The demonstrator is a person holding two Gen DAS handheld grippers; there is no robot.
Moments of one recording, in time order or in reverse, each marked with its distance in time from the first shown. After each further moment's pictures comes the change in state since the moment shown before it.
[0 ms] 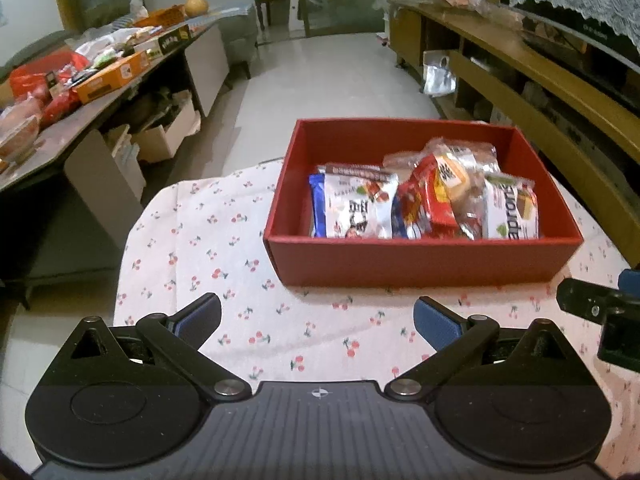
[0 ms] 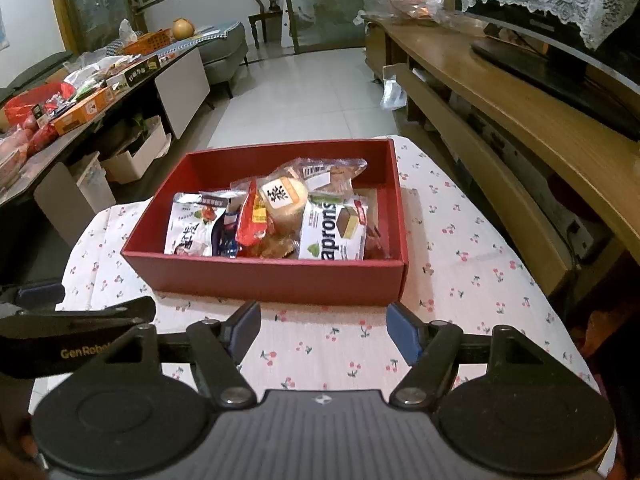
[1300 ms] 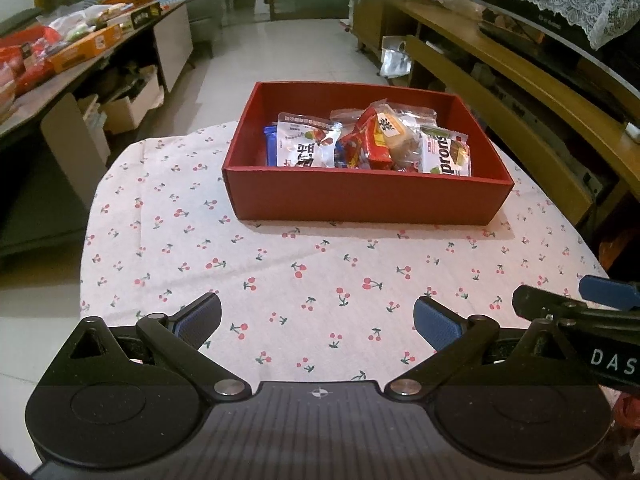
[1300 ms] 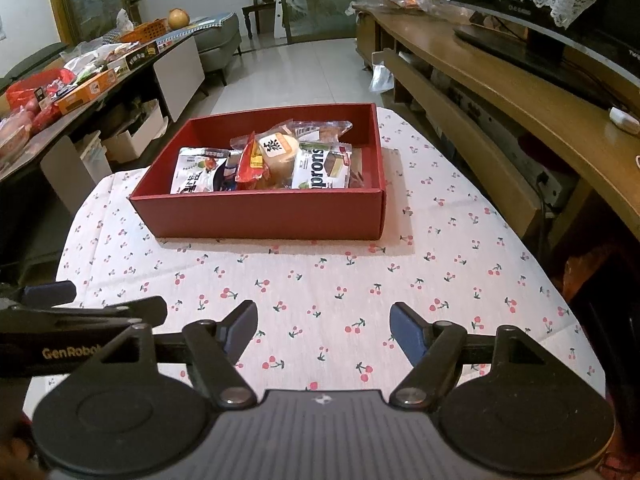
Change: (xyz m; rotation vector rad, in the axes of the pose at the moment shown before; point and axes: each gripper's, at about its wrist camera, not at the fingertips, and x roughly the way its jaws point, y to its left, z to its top) left arm -0.032 -0.003 -0.043 -0.014 0.041 -0.145; right arm -0.034 -0.002 -0.054 0.001 0.022 -0.026
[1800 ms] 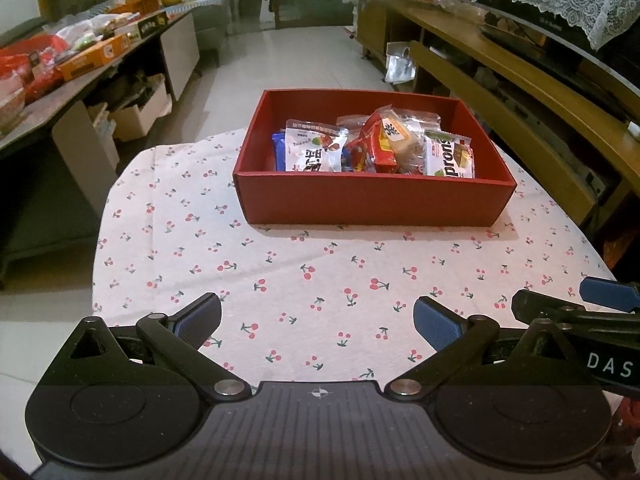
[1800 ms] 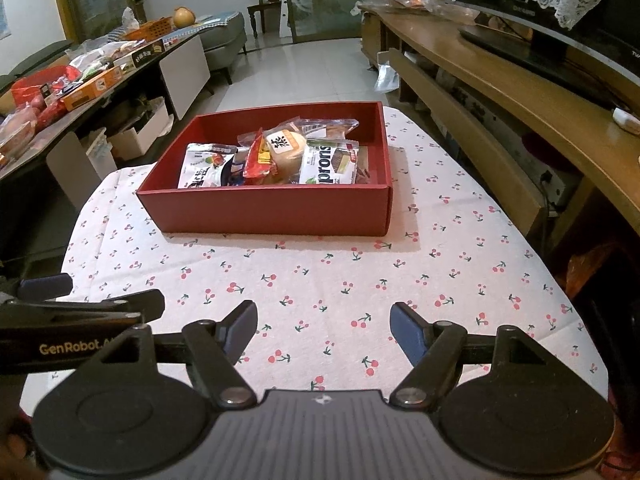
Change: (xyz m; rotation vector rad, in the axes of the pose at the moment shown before) left arm -0.007 0.000 -0.004 0.011 -0.024 0.027; right arm -0.005 0.002 -0.004 -0.009 0.002 0.011
